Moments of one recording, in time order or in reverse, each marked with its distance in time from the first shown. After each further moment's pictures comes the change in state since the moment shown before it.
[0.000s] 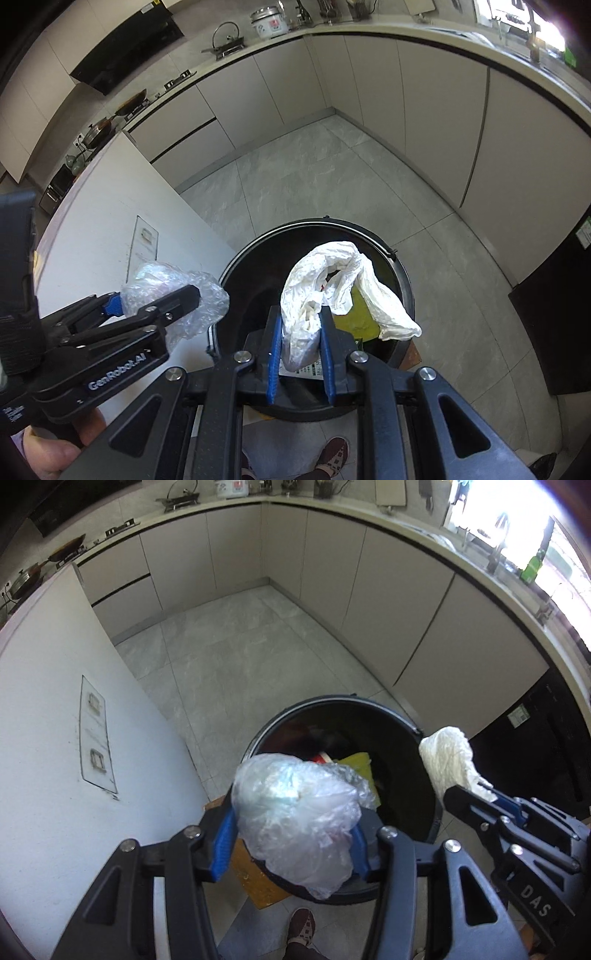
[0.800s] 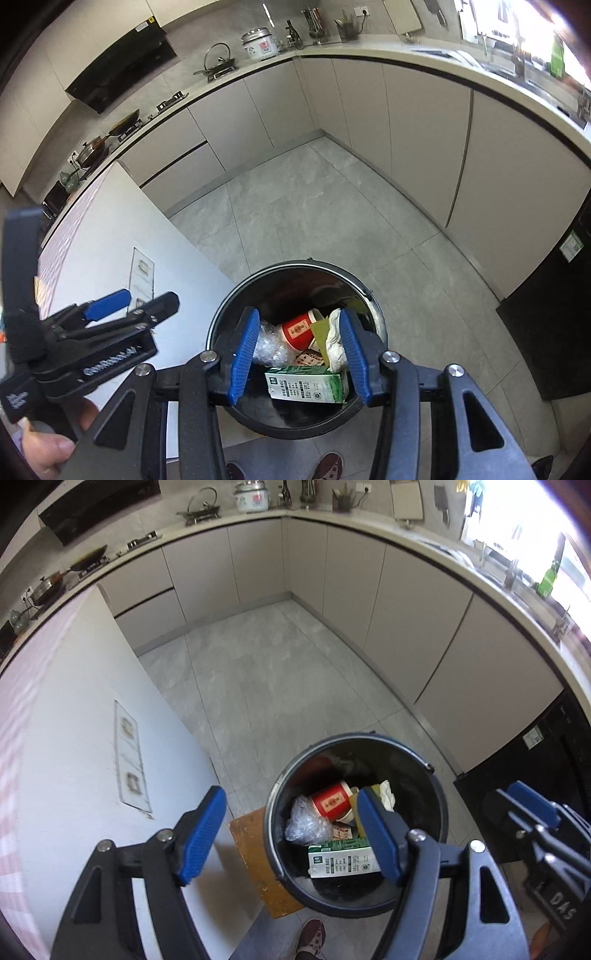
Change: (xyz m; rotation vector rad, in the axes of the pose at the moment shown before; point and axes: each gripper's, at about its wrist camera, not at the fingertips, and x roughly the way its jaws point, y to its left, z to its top) left arm -0.053 0.000 0.027 -0.027 -0.068 0.081; right arm -0.042 0.005 0.025 0.017 -0.091 -0.042
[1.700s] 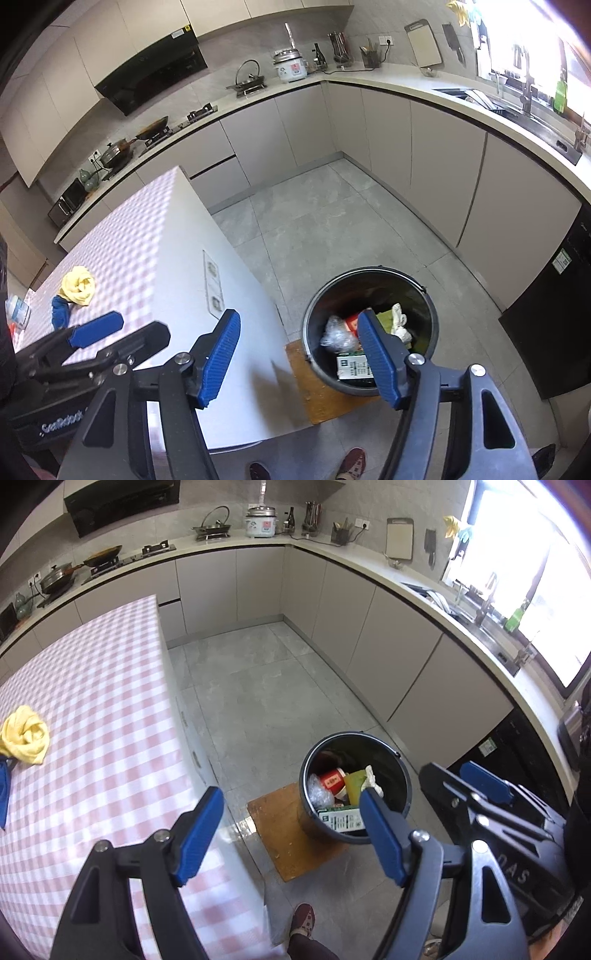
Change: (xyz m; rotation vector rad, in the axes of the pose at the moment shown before) left arm -0.129 0.103 -0.039 -0.050 -0.064 -0.125; right arm -0.107 0.150 -0.020 -0.041 -0.075 0.006
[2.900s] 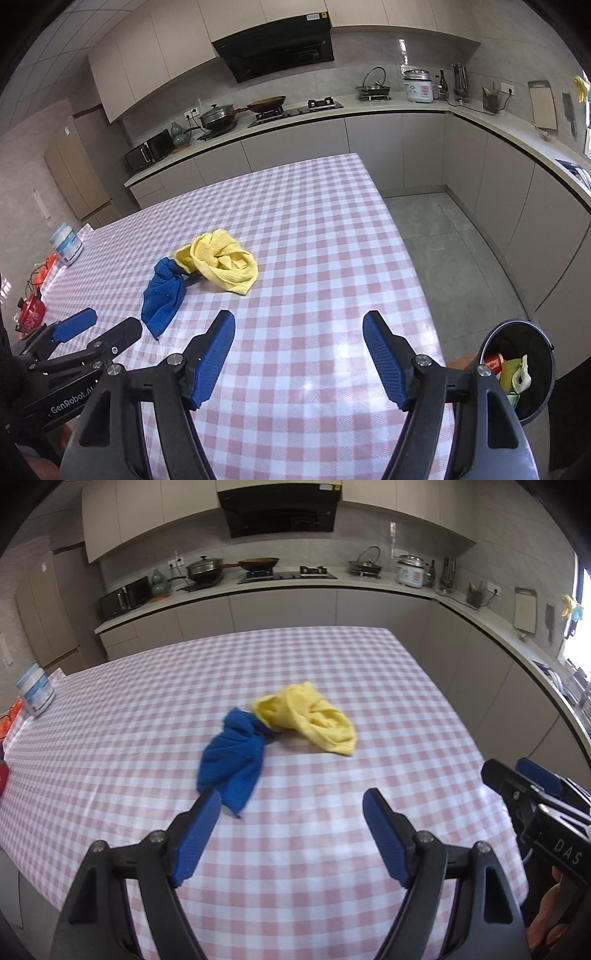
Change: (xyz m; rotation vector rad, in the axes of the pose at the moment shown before) left arm -0.096 0.277 -0.062 -0.259 -0.164 0.399; right arm 0.038 0.315 -0.030 -0.298 -0.021 0.232
